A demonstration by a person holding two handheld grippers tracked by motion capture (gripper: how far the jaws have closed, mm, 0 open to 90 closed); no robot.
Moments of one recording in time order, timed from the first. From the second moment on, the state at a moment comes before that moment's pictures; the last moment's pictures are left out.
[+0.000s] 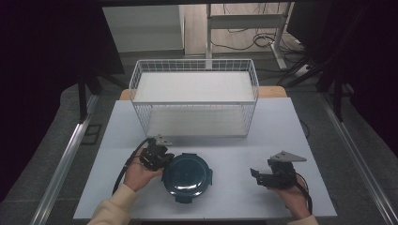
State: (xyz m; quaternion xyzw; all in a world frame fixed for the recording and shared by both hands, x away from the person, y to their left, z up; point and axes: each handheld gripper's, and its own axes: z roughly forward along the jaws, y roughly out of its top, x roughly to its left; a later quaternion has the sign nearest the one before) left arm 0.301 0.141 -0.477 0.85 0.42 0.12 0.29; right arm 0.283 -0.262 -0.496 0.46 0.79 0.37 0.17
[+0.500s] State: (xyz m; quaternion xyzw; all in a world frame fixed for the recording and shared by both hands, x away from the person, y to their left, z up) left arm 0.290 0.165 -0.459 0.80 0.45 0.14 0.38; right arm 0.280 -0.258 -0.489 0.46 0.78 0.39 0.17
